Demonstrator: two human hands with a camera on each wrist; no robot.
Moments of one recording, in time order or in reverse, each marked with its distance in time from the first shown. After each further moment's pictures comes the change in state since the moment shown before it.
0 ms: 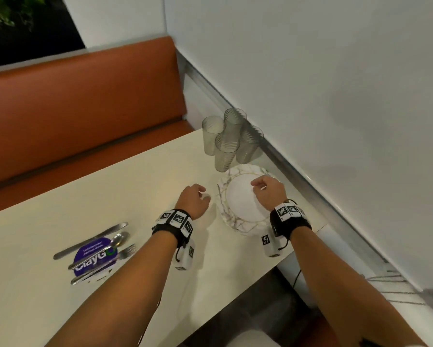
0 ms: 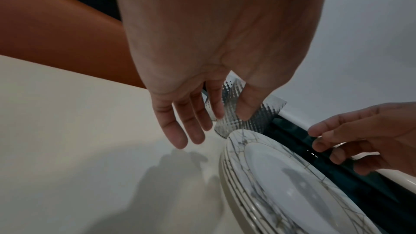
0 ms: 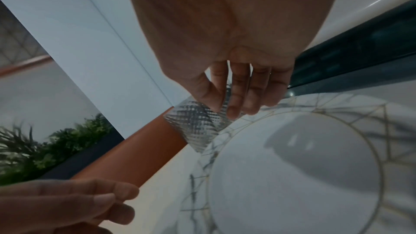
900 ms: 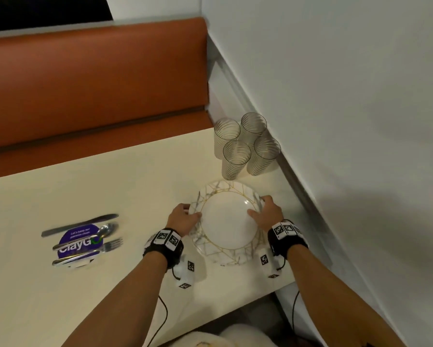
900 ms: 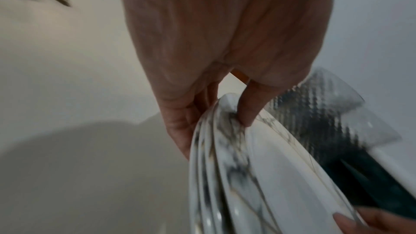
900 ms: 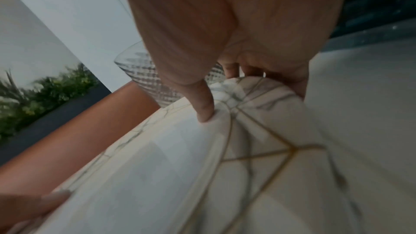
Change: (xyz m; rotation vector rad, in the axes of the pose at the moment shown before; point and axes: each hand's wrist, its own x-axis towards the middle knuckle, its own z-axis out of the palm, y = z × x) left_hand 0.017 -0.033 0.043 -0.463 0.100 -0.459; right_hand 0.062 0.038 0.025 -0.153 -0.337 0.220
